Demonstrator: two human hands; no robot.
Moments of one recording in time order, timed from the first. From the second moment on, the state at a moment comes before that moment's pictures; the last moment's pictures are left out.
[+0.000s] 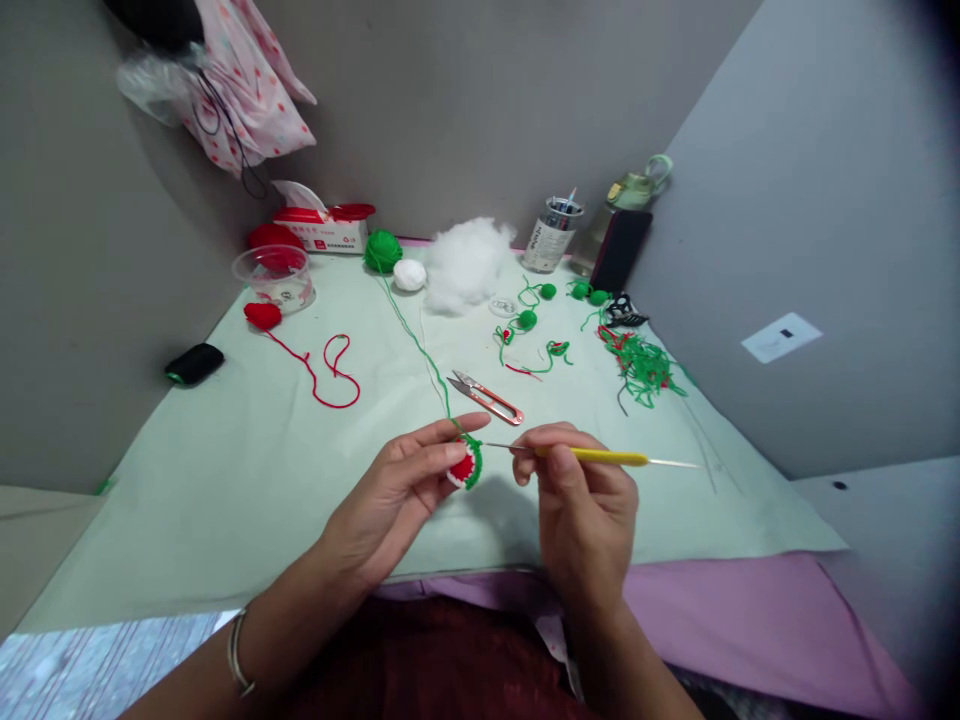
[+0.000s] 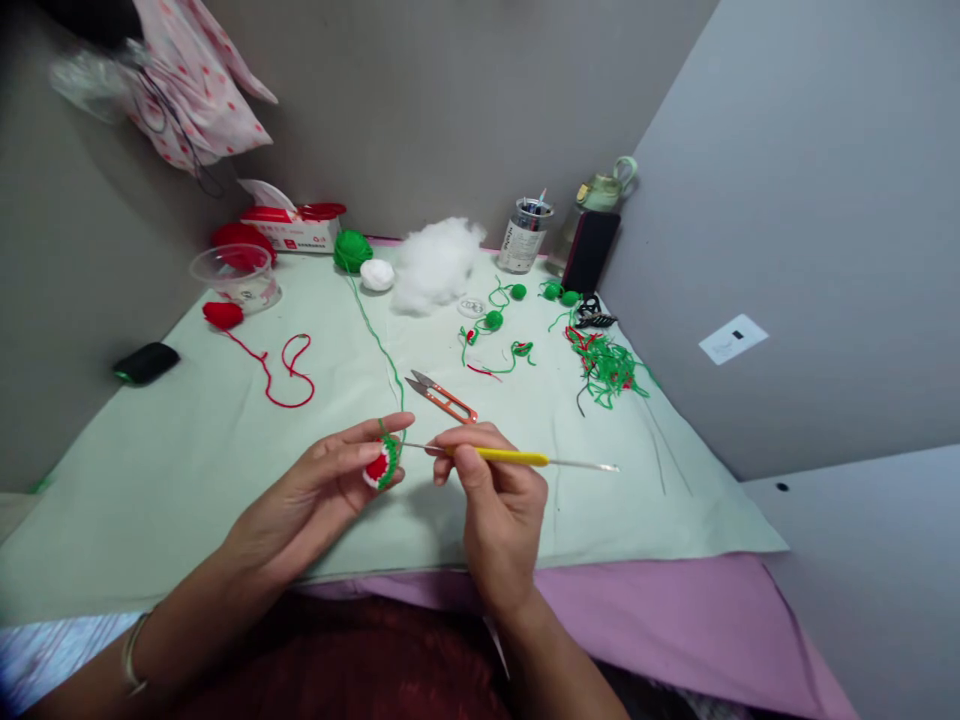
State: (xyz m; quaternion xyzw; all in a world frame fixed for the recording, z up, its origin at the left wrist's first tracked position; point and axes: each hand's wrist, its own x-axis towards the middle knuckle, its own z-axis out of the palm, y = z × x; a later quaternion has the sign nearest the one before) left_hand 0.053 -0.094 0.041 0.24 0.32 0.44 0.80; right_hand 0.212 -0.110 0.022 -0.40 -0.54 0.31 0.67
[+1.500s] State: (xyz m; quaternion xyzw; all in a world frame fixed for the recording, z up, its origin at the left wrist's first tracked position) left_hand 0.036 -0.027 0.095 0.35 0.36 0.47 0.73; right_hand 0.203 -0.021 0.069 -0.34 -0.51 0.53 0.59
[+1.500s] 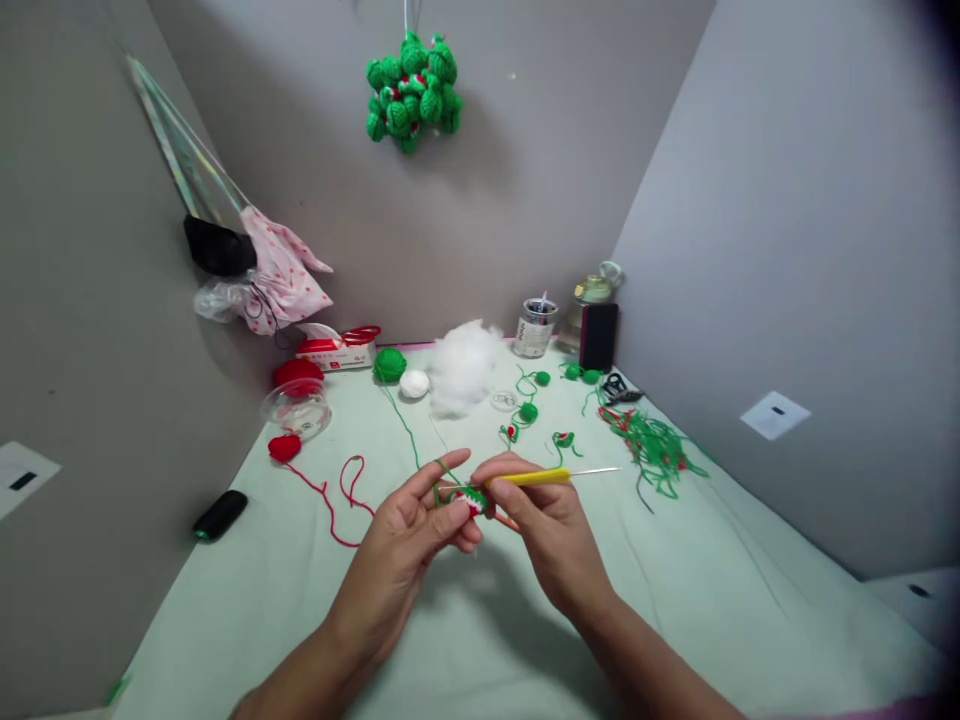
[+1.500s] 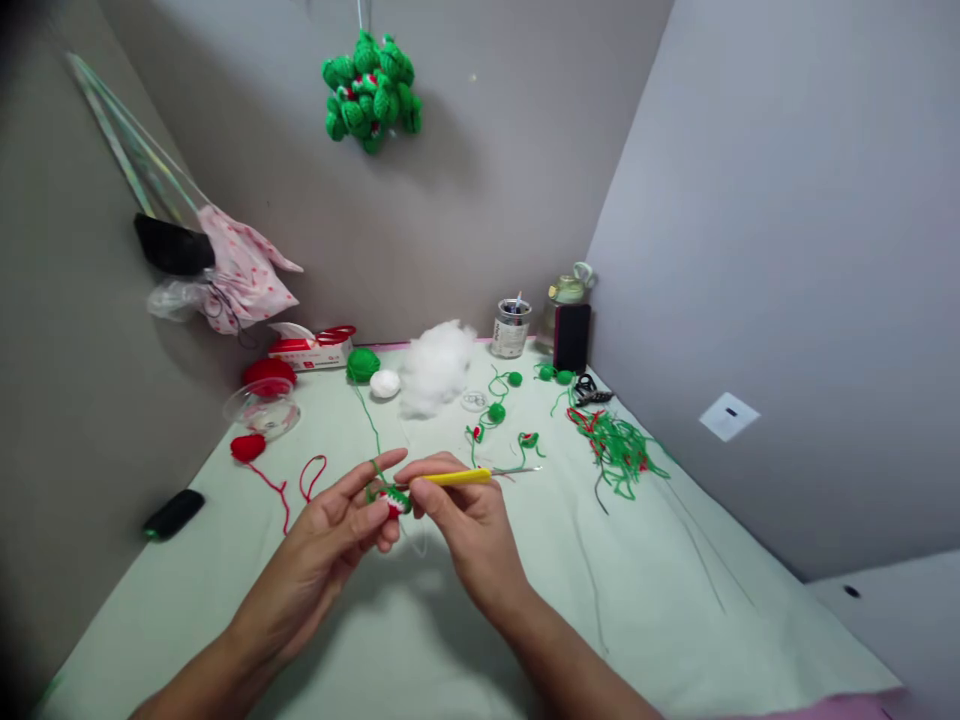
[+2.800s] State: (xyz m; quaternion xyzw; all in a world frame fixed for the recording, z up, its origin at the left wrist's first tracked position) left_hand 0.023 0.008 0.065 0.25 0.39 0.39 0.79; right_hand 0.187 0.003 0.037 -0.44 -0.40 0.56 0.58
